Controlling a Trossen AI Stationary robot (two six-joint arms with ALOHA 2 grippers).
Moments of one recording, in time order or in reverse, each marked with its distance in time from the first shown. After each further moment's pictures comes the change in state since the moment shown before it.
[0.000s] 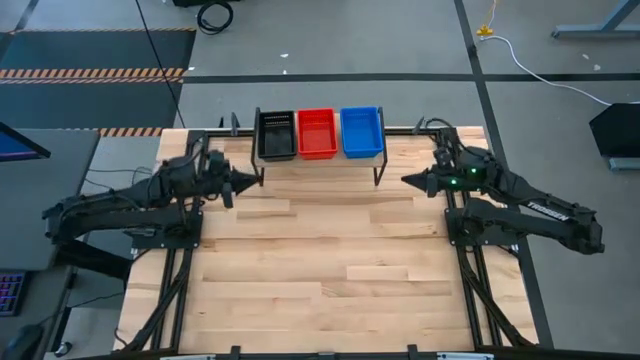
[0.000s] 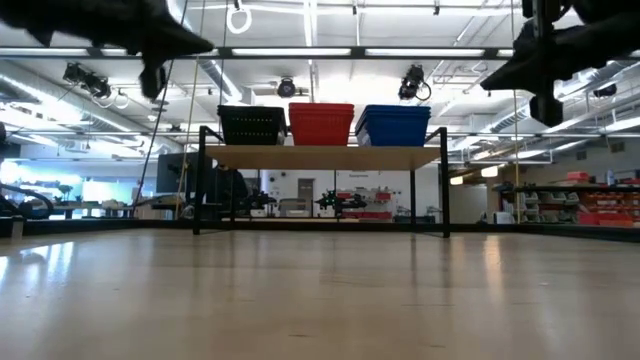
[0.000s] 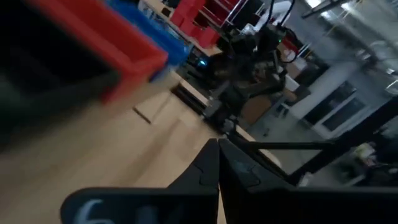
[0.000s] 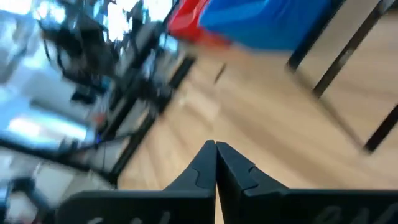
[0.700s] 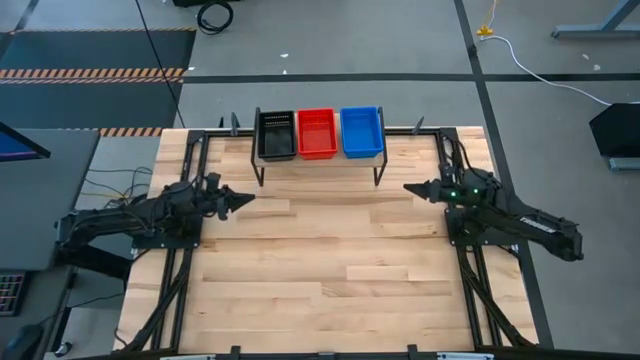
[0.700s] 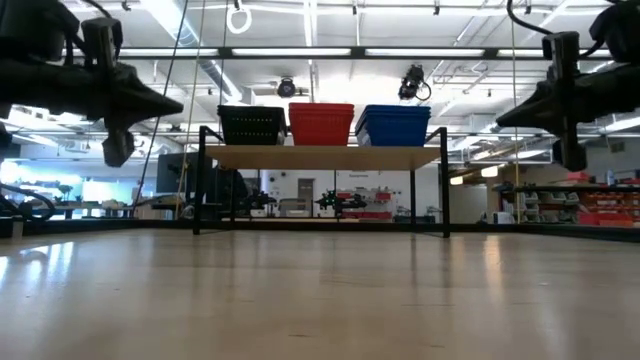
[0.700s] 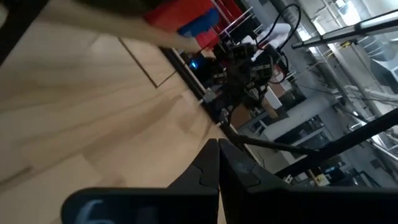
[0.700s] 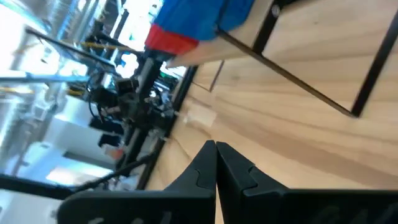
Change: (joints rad) left arm -0.062 -0.362 -0.441 0.125 -0.059 -0.255; right arm 0.061 -0.381 -0.309 0.058 0.158 0.250
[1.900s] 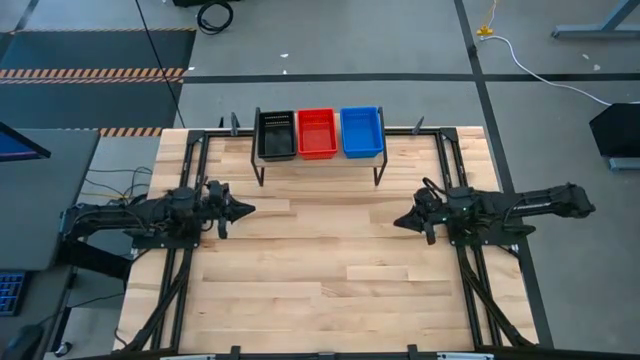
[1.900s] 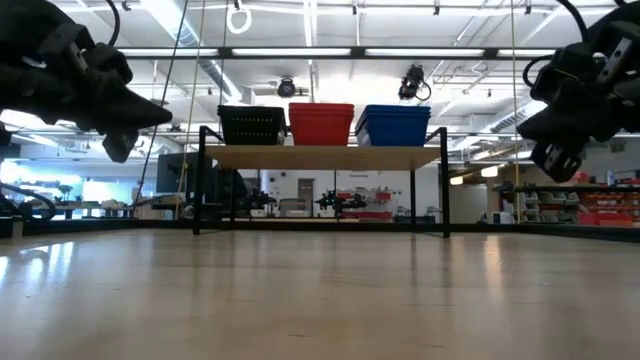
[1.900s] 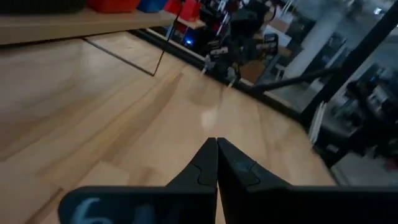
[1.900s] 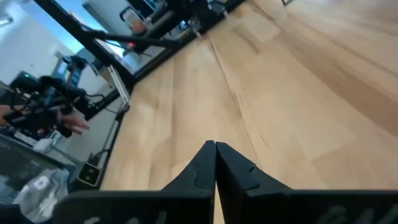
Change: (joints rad) left arm -0.118 -0.048 -0.028 -0.084 -0.018 0.412; right arm 0.438 0.248 -0.109 0.267 0.012 -0.430
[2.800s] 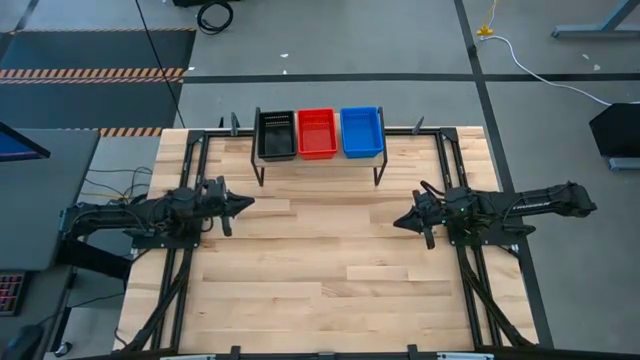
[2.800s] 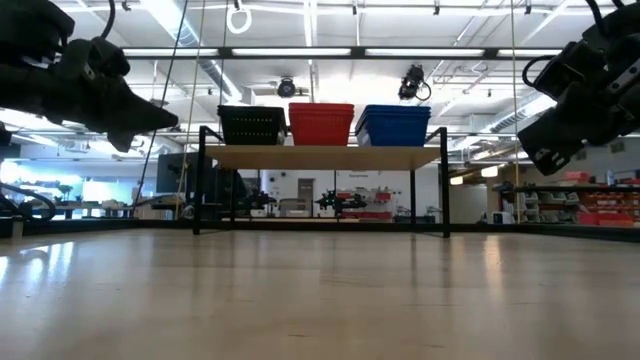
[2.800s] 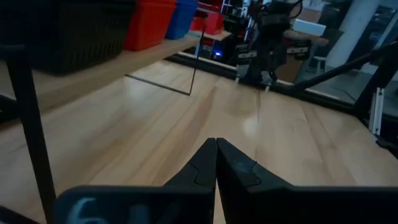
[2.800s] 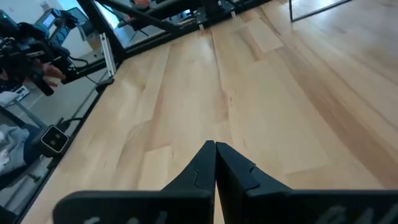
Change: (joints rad) left arm -0.010 0.005 0.000 0.006 -0.153 0.233; right arm 0.000 0.036 0.000 0.001 0.001 -0.264
